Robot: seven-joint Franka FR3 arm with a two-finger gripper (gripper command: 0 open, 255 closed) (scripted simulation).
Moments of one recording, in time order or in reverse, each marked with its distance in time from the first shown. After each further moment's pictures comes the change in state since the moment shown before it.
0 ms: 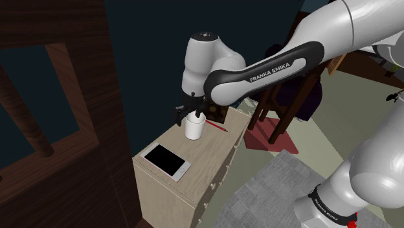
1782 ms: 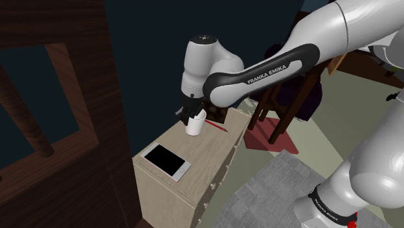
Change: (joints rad) arm -0.001 0.020 -0.005 0.003 -0.015 0.015 0.006
